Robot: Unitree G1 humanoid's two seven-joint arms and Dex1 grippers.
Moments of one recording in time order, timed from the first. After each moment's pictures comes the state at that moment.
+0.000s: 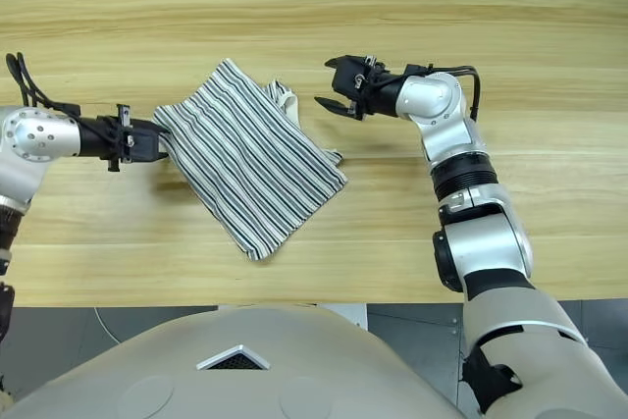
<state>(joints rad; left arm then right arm) -0.38 0.83 -0.40 0.42 0.35 -0.33 -0.99 -0.60 -0.39 0.31 0.77 -0.16 -0.37 0.83</state>
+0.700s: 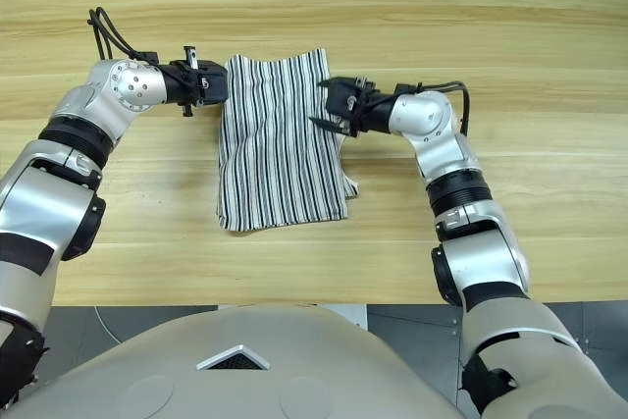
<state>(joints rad) -0.83 0.41 -0.56 1.19 0.52 -0.47 -0.55 -0.47 -0.40 0.34 0.66 -0.18 -0.36 0.85</state>
